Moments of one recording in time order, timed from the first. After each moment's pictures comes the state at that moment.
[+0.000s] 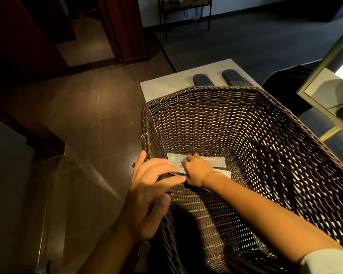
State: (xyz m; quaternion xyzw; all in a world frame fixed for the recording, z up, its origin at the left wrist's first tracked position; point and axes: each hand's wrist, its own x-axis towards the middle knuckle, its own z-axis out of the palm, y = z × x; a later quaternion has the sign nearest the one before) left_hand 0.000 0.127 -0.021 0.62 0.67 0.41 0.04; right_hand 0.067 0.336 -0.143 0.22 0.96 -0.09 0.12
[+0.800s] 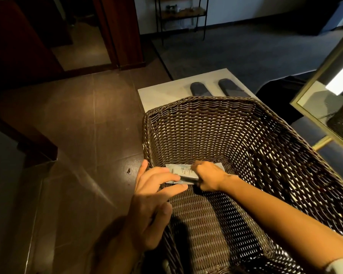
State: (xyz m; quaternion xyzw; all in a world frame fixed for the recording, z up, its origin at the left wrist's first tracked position) left_hand 0.005 0.131 -0.025 0.59 0.66 0.46 0.05; right_hand 0.092 0.364 -0.120 0.21 0.95 -0.14 0.16
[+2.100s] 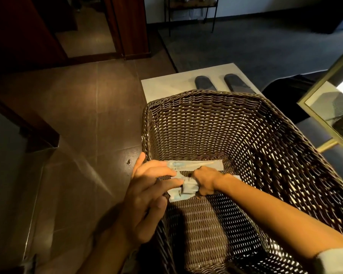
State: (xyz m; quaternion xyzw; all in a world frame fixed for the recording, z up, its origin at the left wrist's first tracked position) left_hand 0.003 0.129 -0.028 0.59 0.66 0.45 0.02; right_hand 0.090 0.360 -0.145 0.20 0.91 -0.17 0.31
